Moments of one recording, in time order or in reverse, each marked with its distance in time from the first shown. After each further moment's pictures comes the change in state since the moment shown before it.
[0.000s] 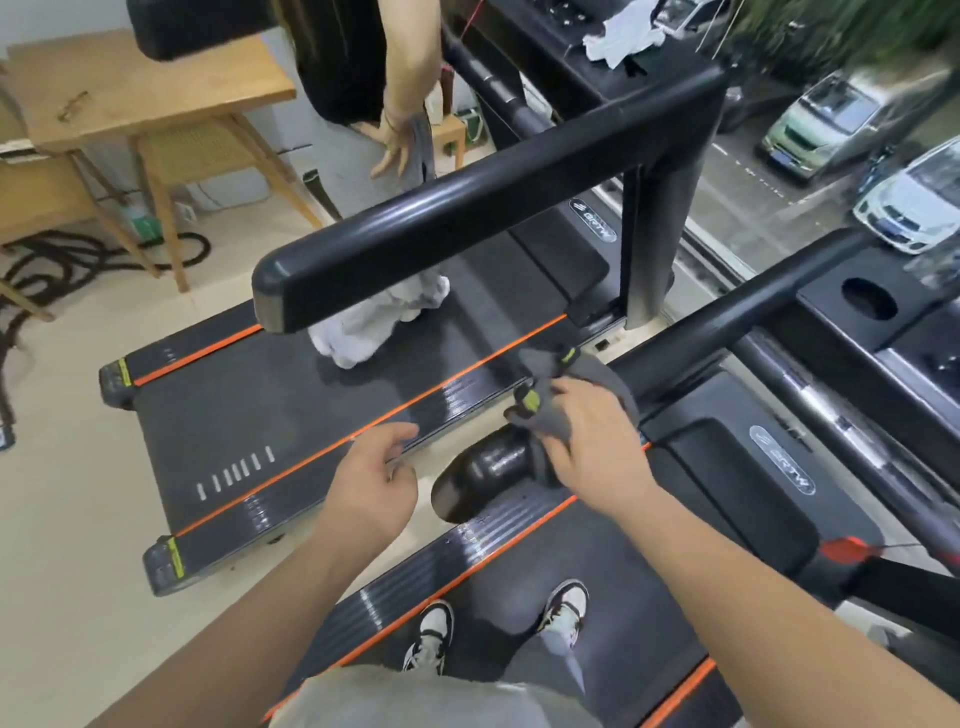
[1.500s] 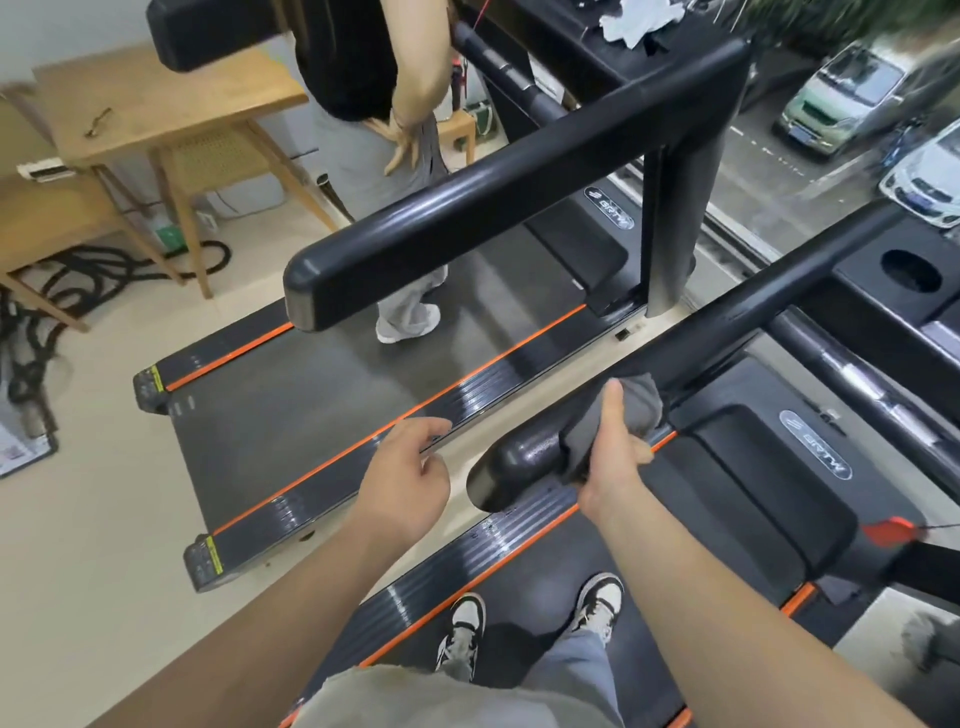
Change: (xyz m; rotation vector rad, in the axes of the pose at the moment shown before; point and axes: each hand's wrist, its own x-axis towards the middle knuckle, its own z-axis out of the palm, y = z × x) left_hand -0.002 -0.002 -0.013 0.067 -0.068 0.060; right_hand 0.012 -0.069 0.024 1.380 0.434 1.696
